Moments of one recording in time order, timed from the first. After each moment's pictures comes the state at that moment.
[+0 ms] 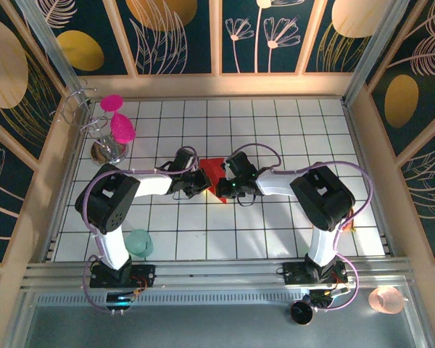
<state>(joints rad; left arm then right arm) -0.57 1.84 0.89 0.01 0.34 -1.02 0.71 1.84 0.94 -0.07 -0.36 0.60</state>
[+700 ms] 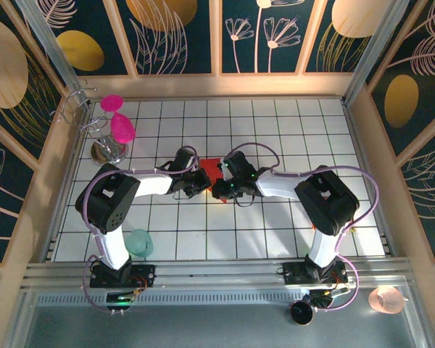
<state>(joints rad) -0.57 1.84 0.90 0.00 0.33 -1.02 0.75 1.79 0.95 -0.10 -0.39 0.60</state>
